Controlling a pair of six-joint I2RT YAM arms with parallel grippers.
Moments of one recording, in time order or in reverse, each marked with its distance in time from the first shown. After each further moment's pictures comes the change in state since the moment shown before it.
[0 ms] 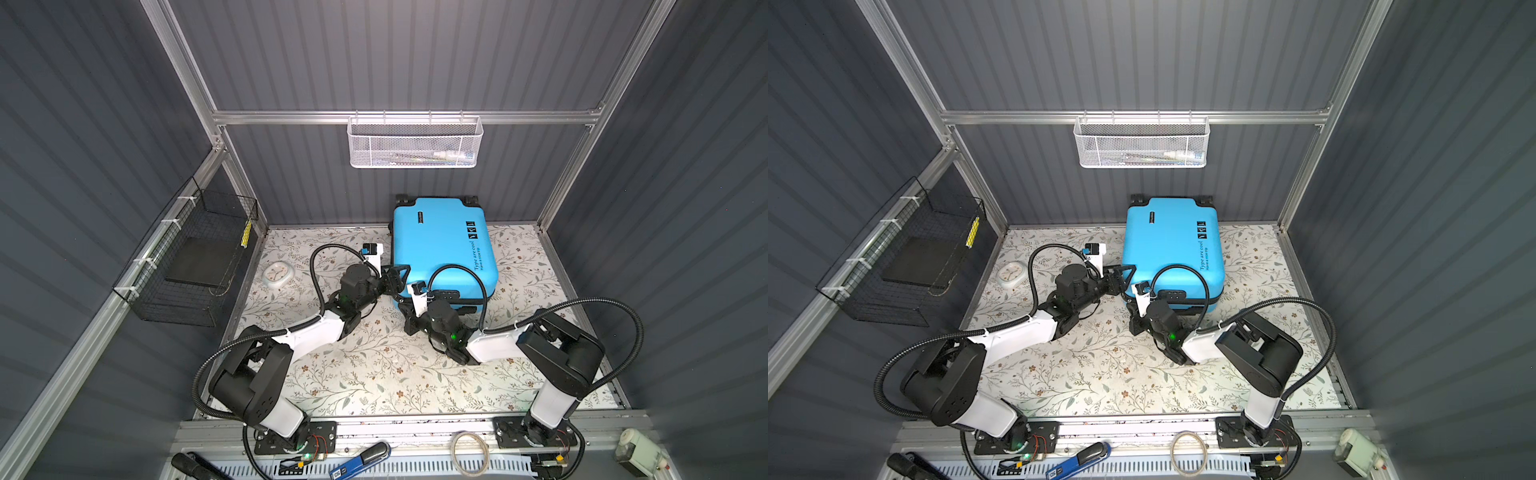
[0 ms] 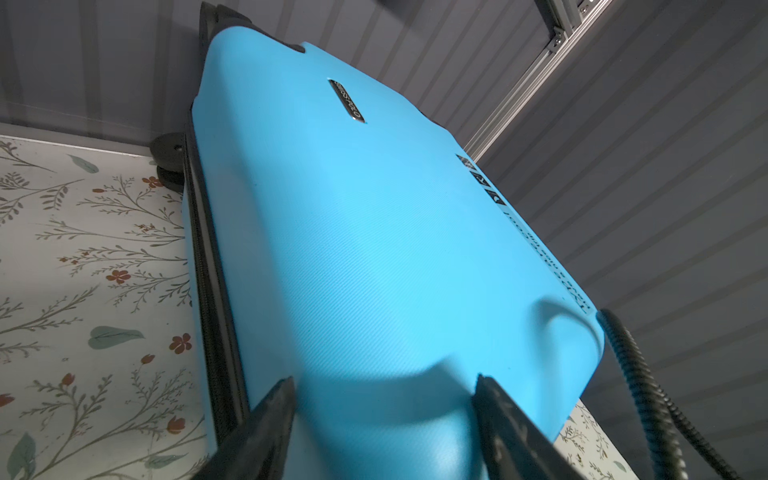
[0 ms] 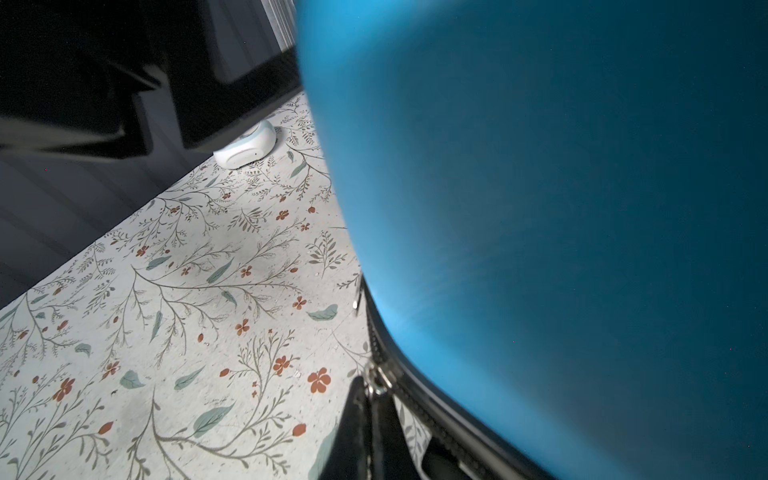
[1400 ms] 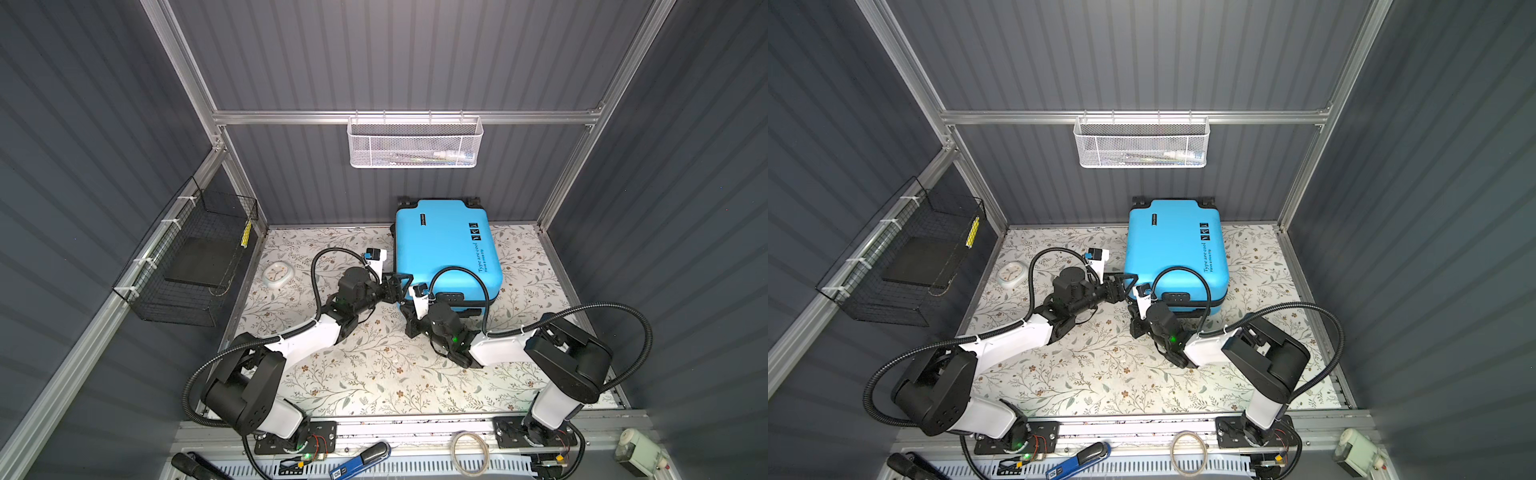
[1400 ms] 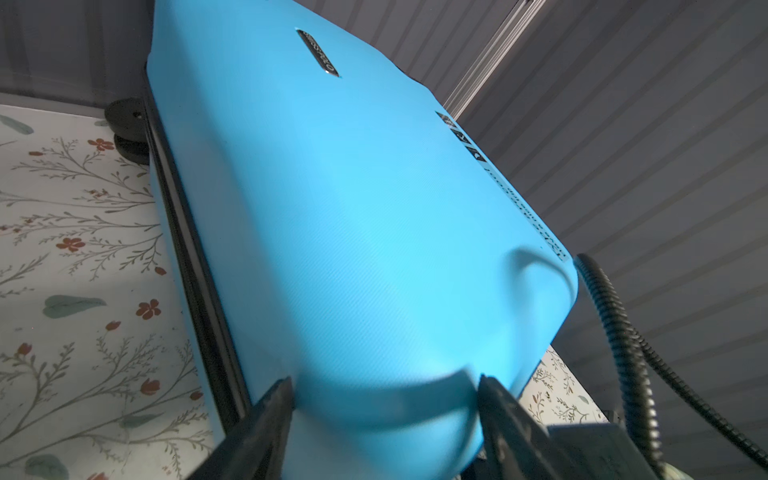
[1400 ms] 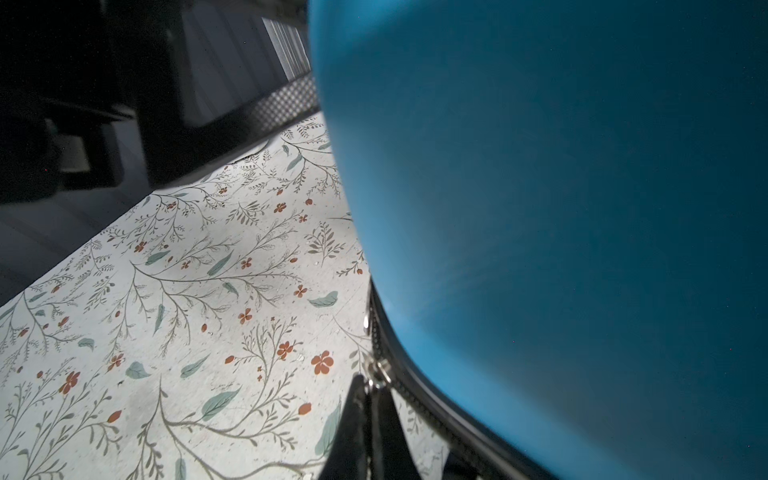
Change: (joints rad) left arm 0.004 -0.075 -0.046 -0.087 0.088 0.030; right arm 0.024 -0.048 -0.029 -0.040 0.044 0.025
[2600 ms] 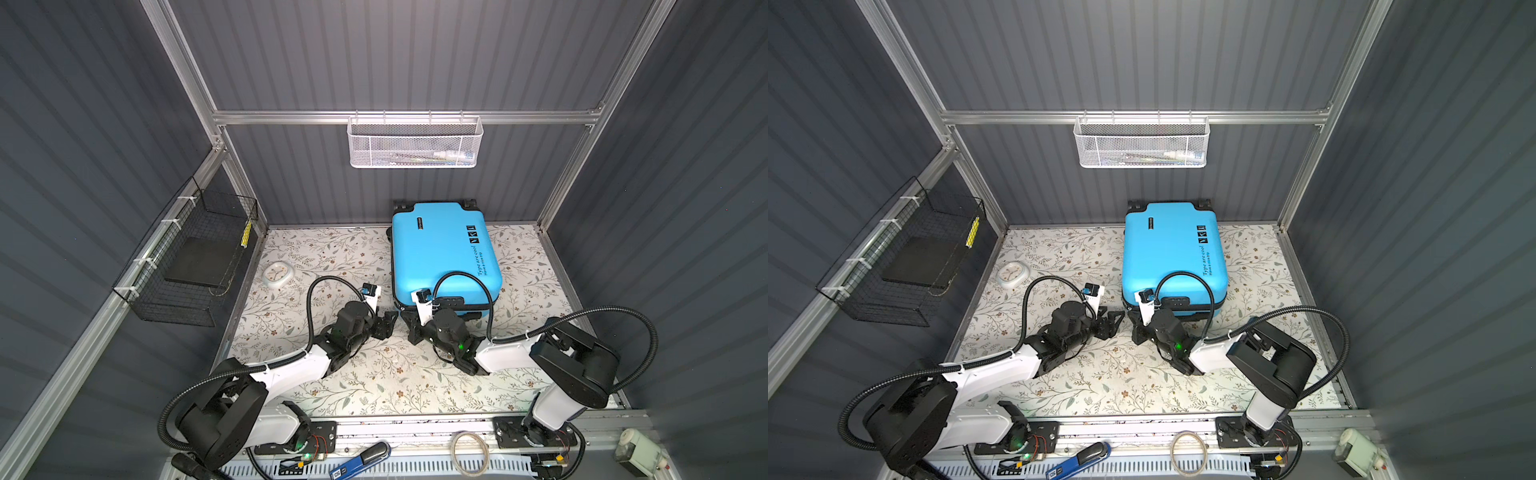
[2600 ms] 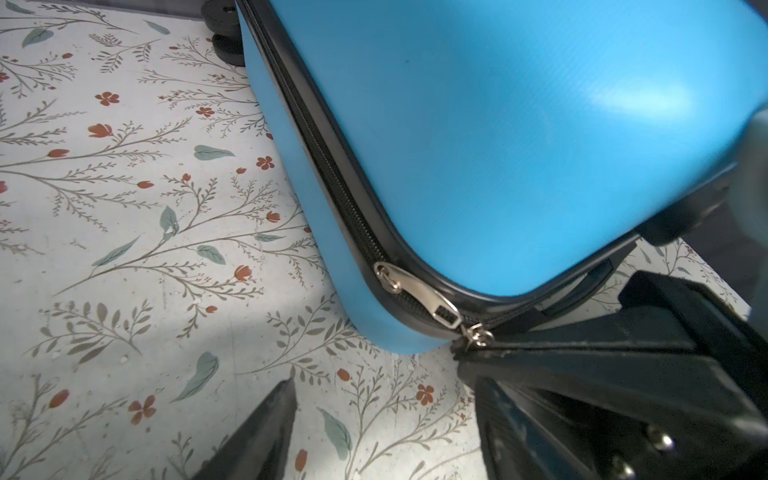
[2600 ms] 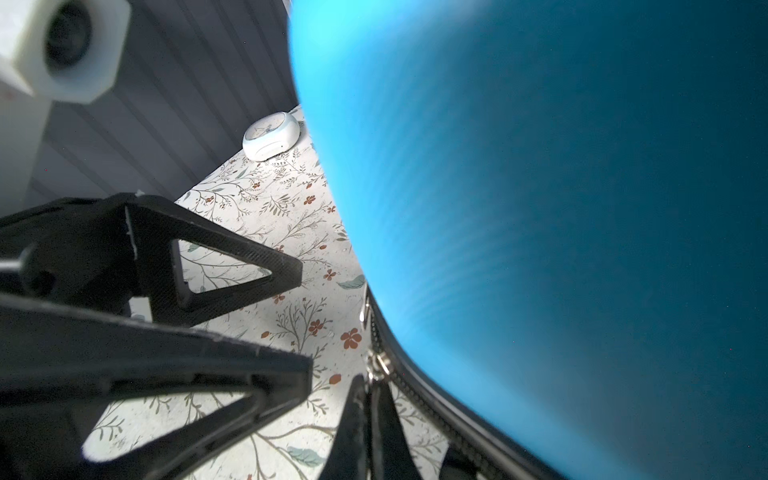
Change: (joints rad) left arm -0.099 -0.160 -0.273 -0.098 -0.238 0.161; right arm 0.011 -0.042 -0.076 0.065 -0.050 0.019
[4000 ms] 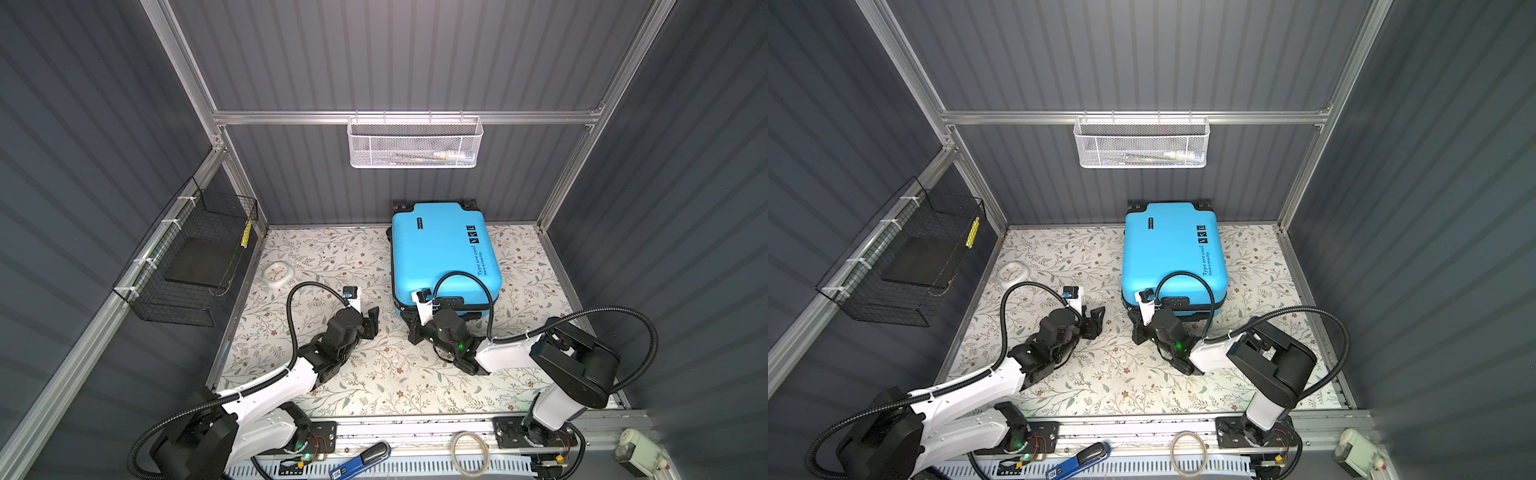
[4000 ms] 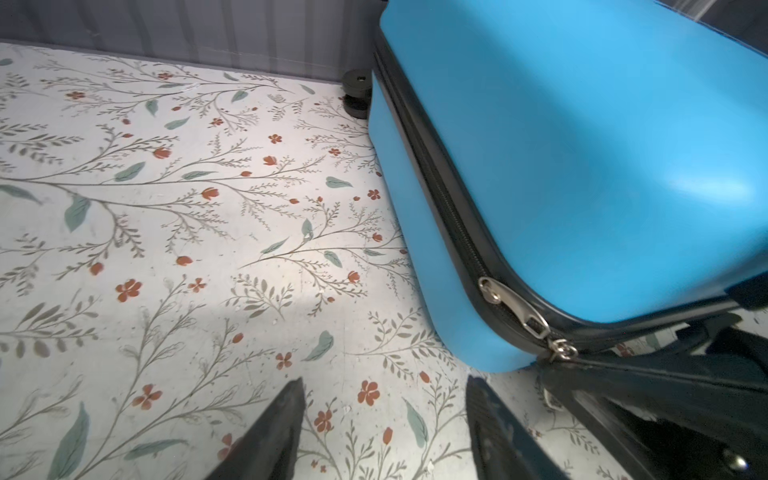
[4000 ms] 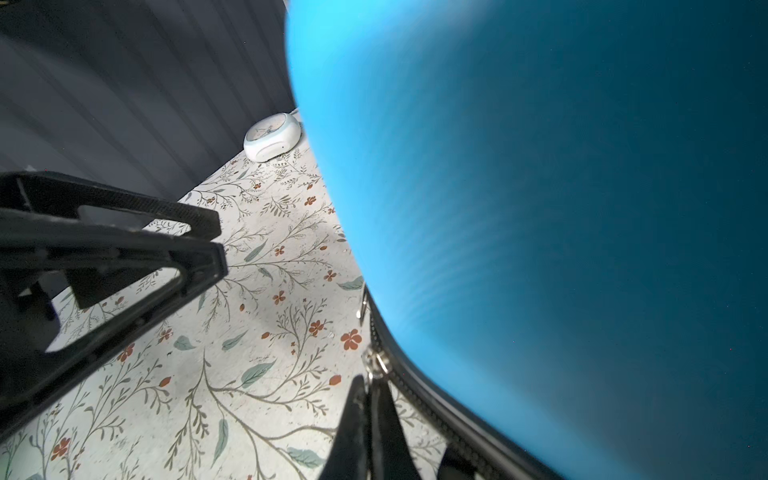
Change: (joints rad) left arm -0.019 -0.180 -0.057 -0.112 -0.257 -0.043; right arm -0.005 0.000 0.000 0.001 -0.008 0.000
